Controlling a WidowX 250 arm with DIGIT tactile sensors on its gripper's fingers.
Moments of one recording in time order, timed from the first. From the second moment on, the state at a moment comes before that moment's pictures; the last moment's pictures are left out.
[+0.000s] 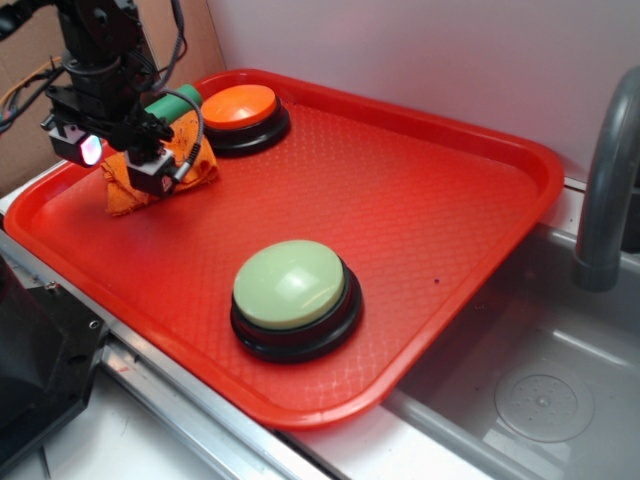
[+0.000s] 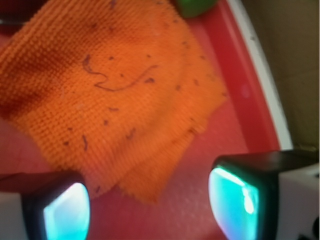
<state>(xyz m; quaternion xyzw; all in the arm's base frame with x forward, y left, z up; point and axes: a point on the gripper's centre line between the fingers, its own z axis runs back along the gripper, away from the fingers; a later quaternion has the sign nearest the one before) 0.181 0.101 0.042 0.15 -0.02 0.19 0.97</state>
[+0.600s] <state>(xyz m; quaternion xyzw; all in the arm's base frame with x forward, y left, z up) 0.193 0.106 0.025 0.11 -0.08 0.12 0.98</state>
